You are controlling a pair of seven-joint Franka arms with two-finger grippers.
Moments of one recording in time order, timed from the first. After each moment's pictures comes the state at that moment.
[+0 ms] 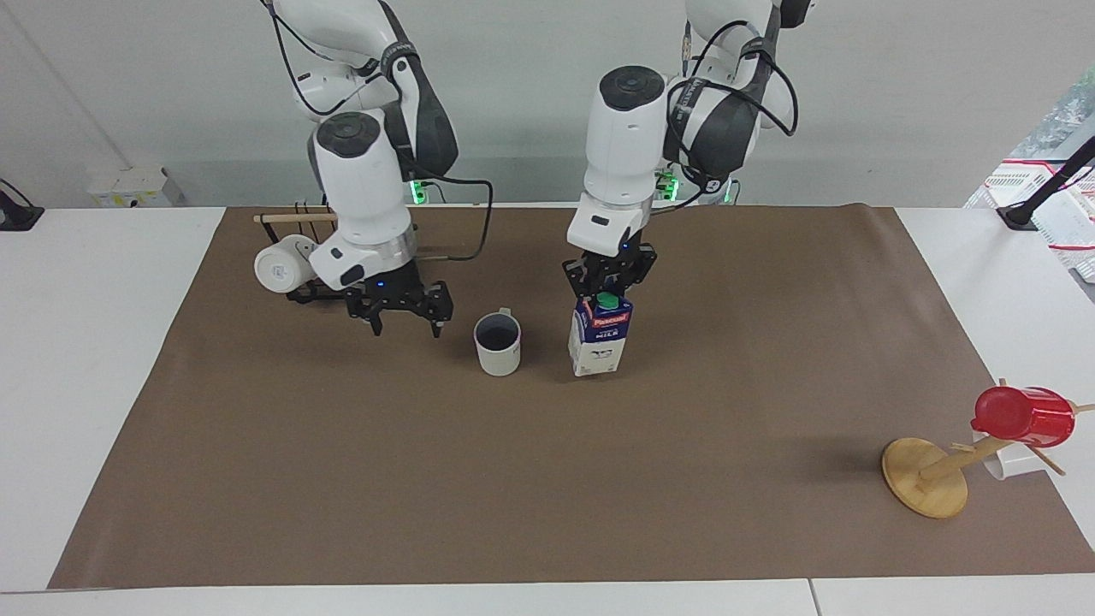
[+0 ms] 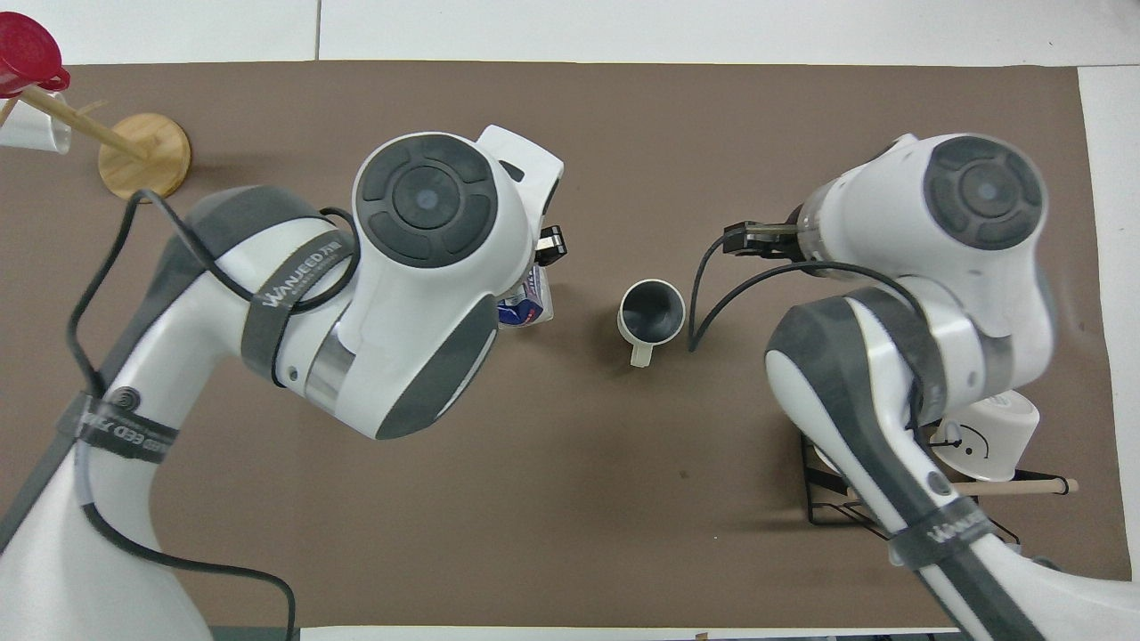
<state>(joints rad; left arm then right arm) -0.70 0.27 0.02 -1.55 0.06 1.92 -0.89 0.28 0.09 -0.06 -1.84 -0.03 2.05 0.30</state>
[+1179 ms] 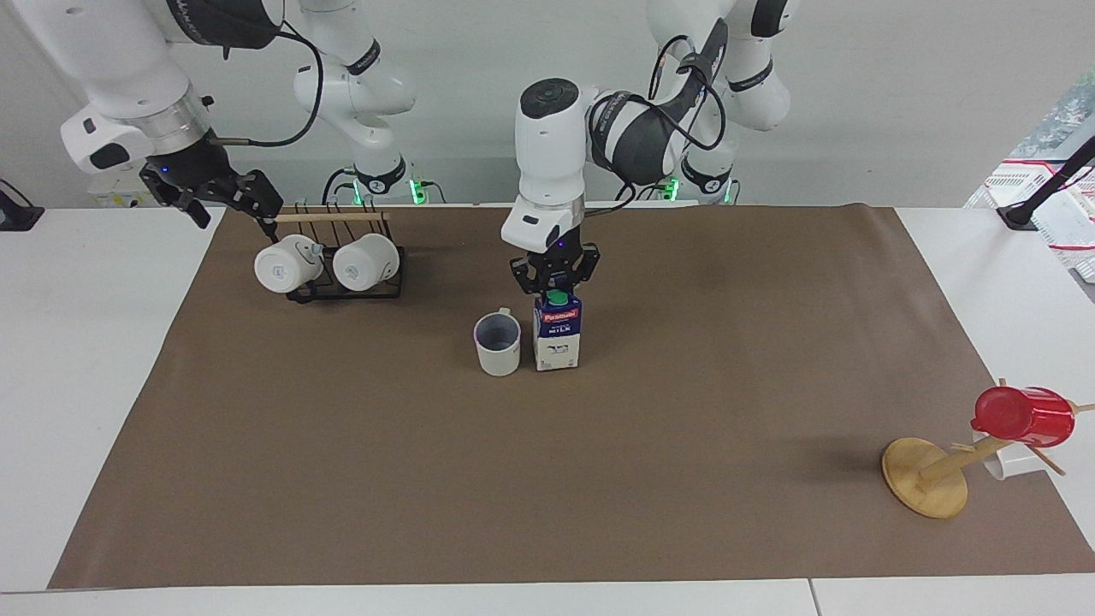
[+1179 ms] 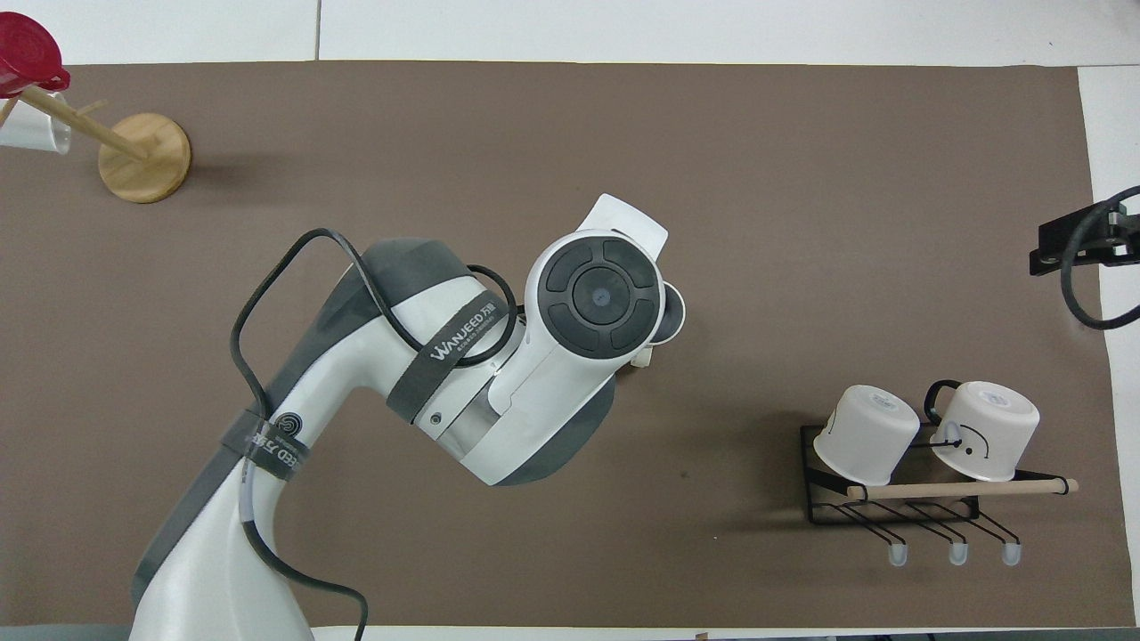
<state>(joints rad) -0.81 0.31 0.02 -1.57 0.12 1.95 -0.97 0.02 0.02 -0.06 -1.51 -0.03 1.46 0.11</state>
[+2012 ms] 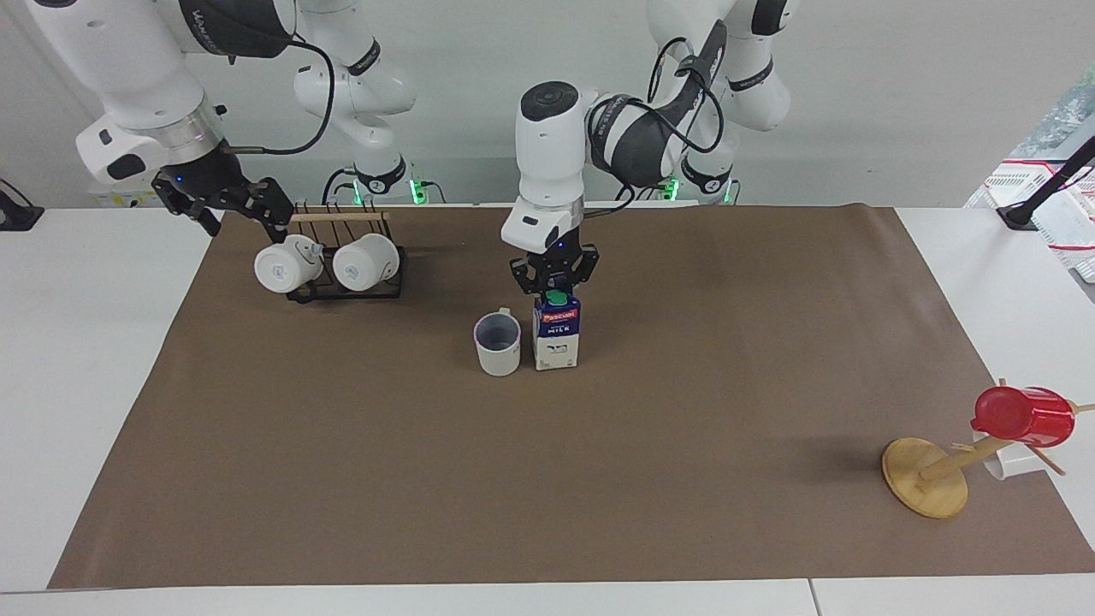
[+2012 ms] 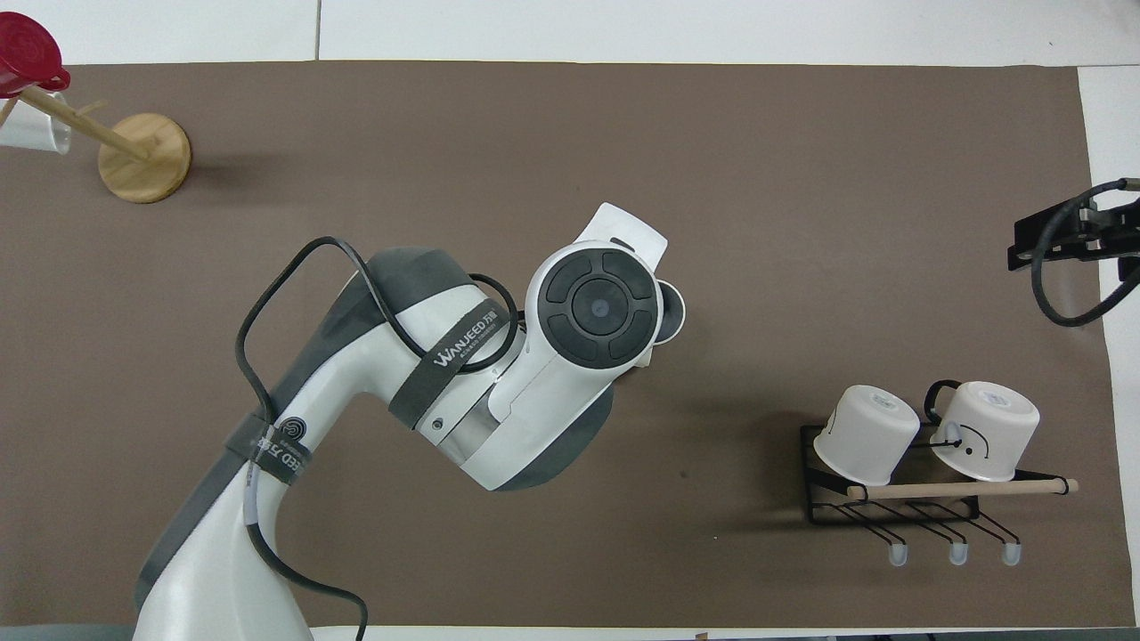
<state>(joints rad) -0.81 0.30 0.02 -1.60 0.12 1.98 -0.97 0.02 0.03 -0.05 -1.51 -0.03 1.47 0.11</state>
